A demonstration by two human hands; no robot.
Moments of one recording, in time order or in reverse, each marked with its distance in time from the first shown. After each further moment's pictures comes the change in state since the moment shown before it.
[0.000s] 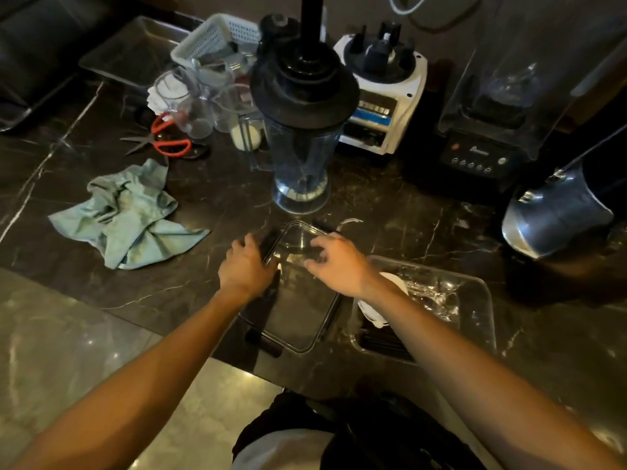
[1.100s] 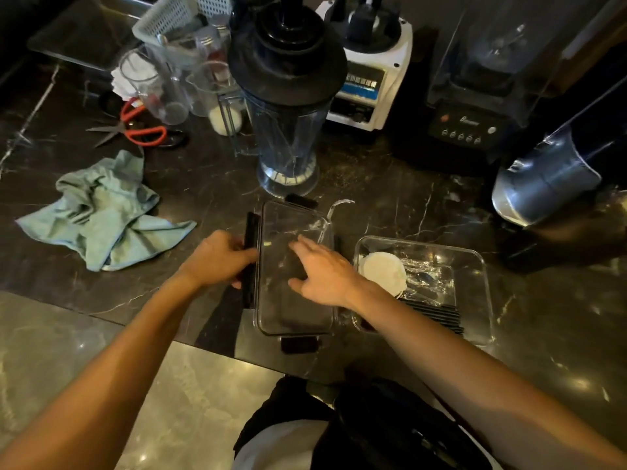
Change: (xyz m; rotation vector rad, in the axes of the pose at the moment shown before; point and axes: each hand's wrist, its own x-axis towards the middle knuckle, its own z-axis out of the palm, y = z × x) left_hand -0.012 -0.011 -0.061 -0.348 -0.334 0.049; right_hand -0.008 -0.003 0.039 -0.268 -0.140 -0.077
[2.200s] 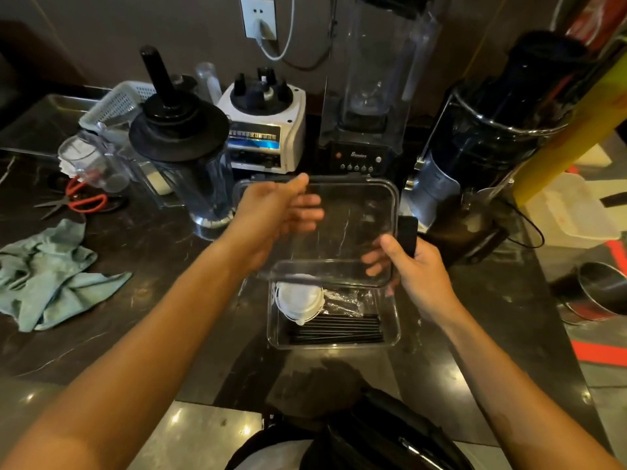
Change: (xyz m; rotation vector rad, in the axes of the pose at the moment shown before) left_hand -0.085 0.231 0.115 -0.717 -0.044 0.444; right_hand -0.209 0.164 -0.077 1.122 0.816 0.025
